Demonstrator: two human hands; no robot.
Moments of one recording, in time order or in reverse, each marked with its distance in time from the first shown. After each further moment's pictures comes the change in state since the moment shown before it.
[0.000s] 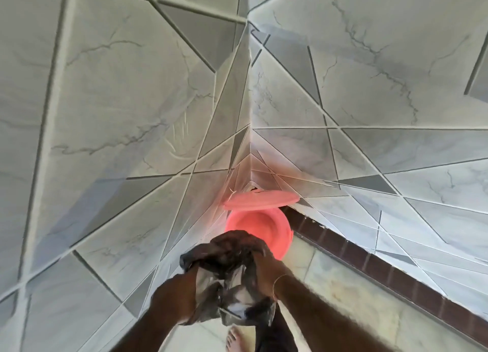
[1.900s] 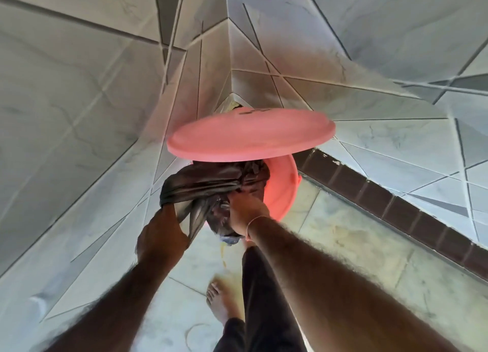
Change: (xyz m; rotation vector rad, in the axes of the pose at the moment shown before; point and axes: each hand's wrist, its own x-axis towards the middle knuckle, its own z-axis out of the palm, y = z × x) left_hand 0.255 0.031 0.128 -0.230 0.050 -0.297; right_hand 0.248 0.092 0.114 -0.002 -0.035 0.053
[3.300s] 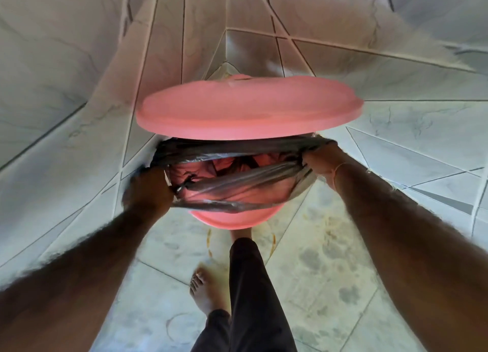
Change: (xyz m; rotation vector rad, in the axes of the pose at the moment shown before) left_hand 0.114 -0.009 0.057 -0.018 0.083 0.101; right_hand 0.048 0.162 -0.063 0.617 0.307 0.559
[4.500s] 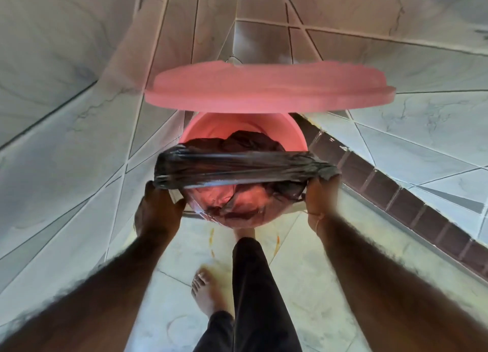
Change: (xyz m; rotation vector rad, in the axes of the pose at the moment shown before) left_hand -0.037 -0.012 0.038 -0.205 0.110 -0.086; right_hand -0.040 0.069 0.075 0.665 0.284 0.100
